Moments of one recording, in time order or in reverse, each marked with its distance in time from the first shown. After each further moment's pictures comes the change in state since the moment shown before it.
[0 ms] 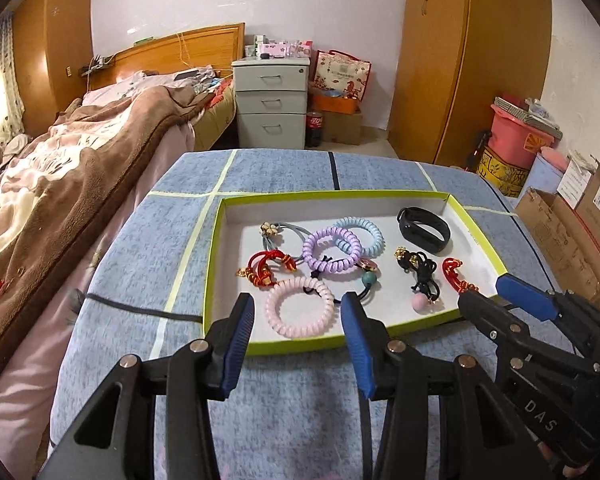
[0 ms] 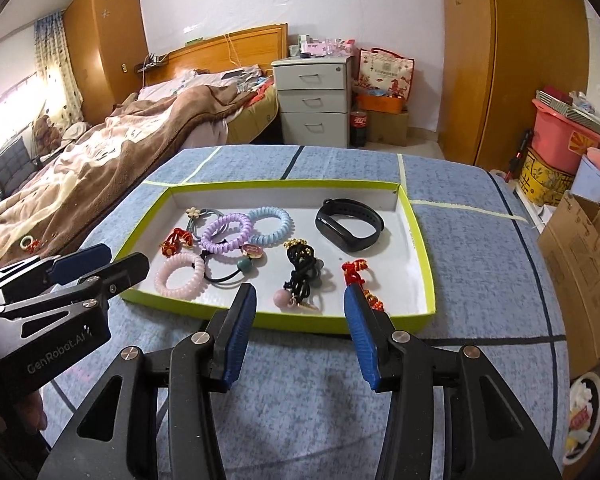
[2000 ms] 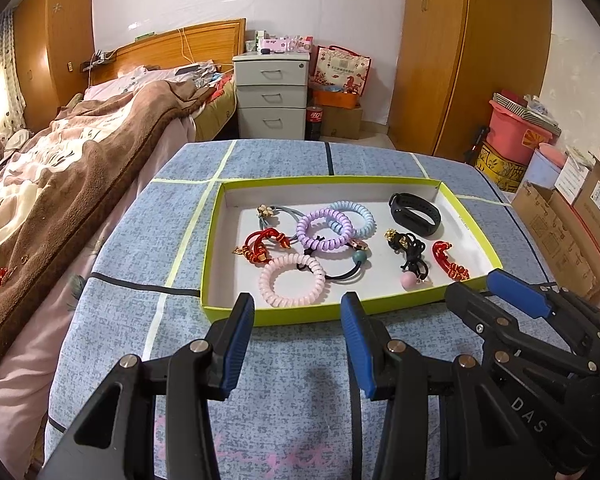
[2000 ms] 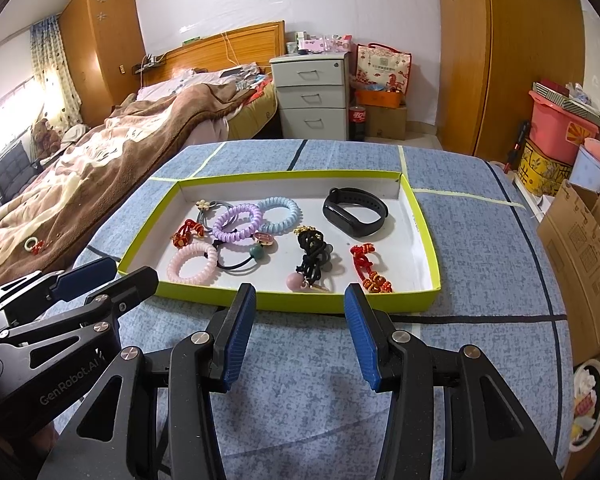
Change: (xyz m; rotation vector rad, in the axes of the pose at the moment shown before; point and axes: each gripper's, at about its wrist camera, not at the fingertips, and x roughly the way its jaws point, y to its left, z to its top) left arm -0.013 -0.008 -0.013 -0.001 0.020 0.000; right arm -0.007 0.008 -0.010 0.018 0.012 0.002
